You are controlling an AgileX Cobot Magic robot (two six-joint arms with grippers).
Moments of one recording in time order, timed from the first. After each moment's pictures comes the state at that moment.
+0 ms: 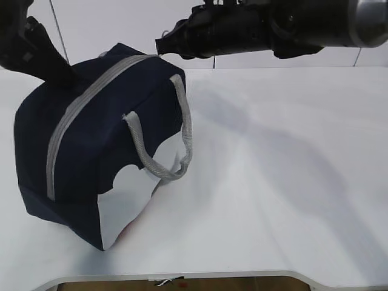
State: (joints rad) left arm -0.29 1.53 -1.43 -0.44 1.16 0.74; right arm 0.43 1.99 -1.59 -1.83 -0.19 1.81
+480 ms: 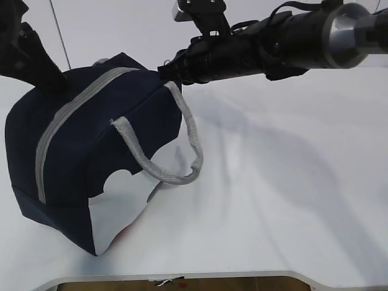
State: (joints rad) left arm -0.28 1.53 -1.43 -0.39 1.19 0.74; right arm 0.42 2.08 -1.59 -1.83 -0.22 1.83
